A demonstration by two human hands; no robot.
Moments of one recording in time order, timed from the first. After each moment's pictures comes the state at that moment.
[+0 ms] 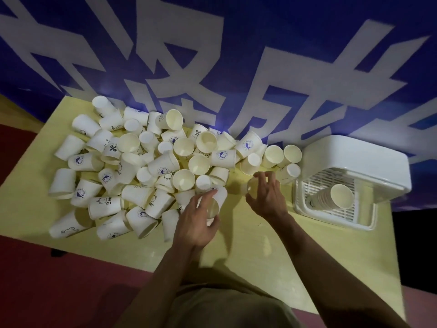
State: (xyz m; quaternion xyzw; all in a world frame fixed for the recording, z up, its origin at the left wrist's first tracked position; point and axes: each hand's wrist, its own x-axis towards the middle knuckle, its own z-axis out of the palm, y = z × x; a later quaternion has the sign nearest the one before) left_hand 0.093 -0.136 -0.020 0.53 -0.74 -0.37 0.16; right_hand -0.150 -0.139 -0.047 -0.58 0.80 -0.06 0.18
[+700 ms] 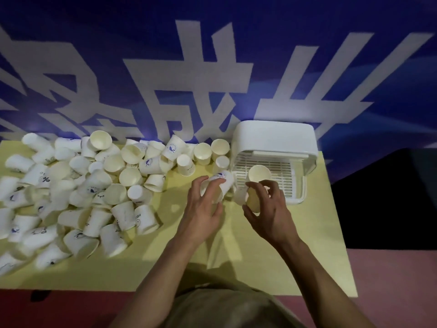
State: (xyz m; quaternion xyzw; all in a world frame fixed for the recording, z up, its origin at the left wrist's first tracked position) left_hand -0.118 -0.068 0.030 0.41 -0.83 -0.33 0.20; right_hand -0.300 0.034 0.040 -0.53 0.80 -0.24 0.16
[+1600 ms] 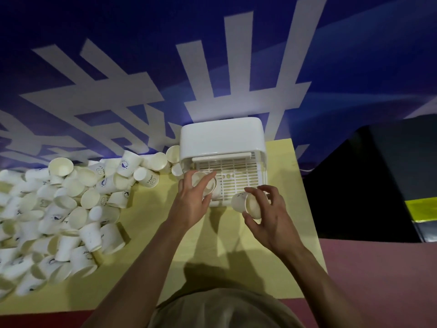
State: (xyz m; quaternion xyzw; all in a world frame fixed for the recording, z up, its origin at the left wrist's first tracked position) left_hand -0.277 -0.065 0.004 0.42 -0.88 -0.23 0.04; right_hand -0.448 0.115 0.008 -0.47 0.78 -0.33 0.24
